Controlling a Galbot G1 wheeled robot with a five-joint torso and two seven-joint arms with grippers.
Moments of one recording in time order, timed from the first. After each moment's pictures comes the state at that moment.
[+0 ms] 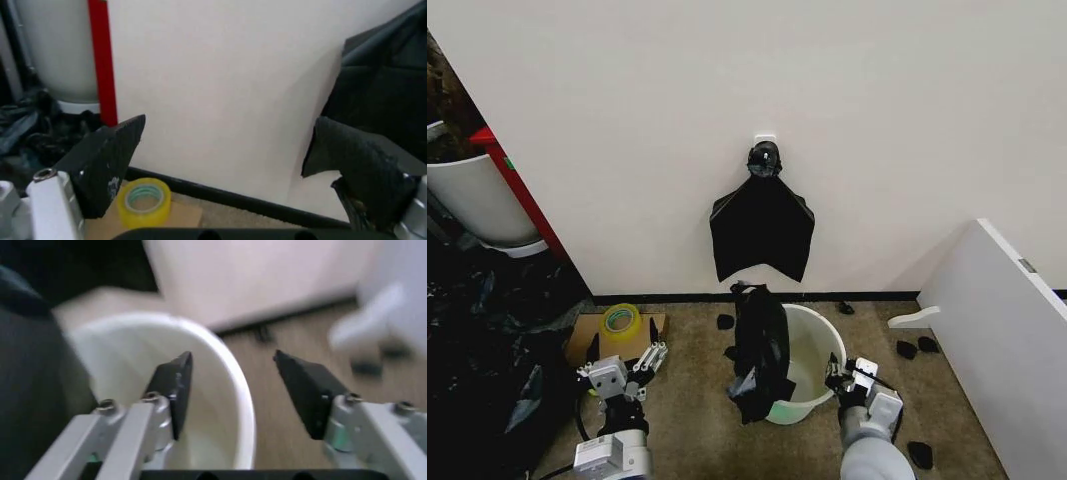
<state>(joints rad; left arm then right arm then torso) 1.75 -1.31 -0.28 -2.28 -0.13 -0.14 -0.56 -1.45 1.01 -0.02 2.14 0.63 -0.04 0.89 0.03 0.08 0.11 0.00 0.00</state>
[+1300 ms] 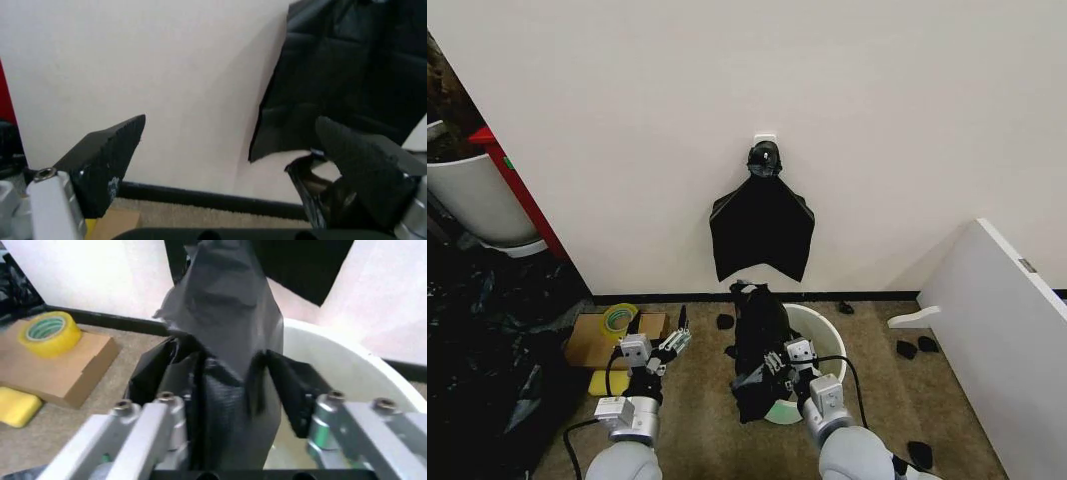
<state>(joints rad) 1.55 -1.21 -0.27 -2.07 -0.34 -0.18 -0.33 -1.22 0.96 -0.24 2.17 0.55 -0.33 0.67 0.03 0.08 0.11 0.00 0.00</state>
